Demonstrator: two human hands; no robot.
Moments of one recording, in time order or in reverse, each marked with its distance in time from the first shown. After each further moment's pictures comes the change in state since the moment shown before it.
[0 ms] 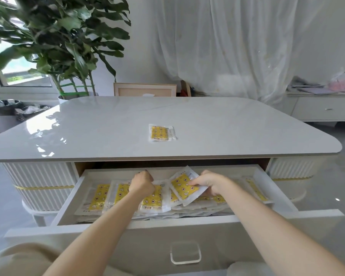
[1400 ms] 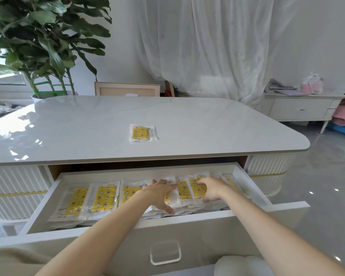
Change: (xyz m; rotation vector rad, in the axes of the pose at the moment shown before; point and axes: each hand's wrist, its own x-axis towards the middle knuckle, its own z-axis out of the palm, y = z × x) left_hand -0.038 0.065 0.023 0.518 -0.397 0.548; right_hand -0.028 0.046 -0.054 -0.894 0.158 -0.173
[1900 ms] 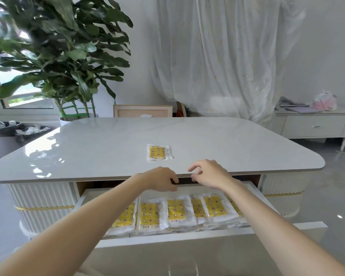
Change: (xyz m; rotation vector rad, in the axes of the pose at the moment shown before) left_hand -0.064 -0.017 -0.095 -0.116 0.191 0.008; right_hand -0.038 -0.071 -0.069 0.195 0.338 -0.270
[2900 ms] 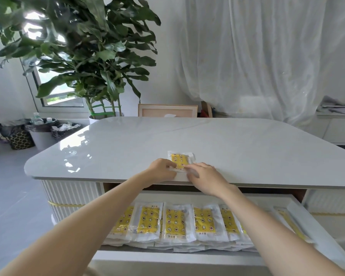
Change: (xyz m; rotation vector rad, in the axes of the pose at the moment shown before) left_hand 0.017 -0.086 -0.010 -0.499 0.290 -0.298; right_hand 0.073 -0.043 0.063 -0.040 -0.056 -0.214
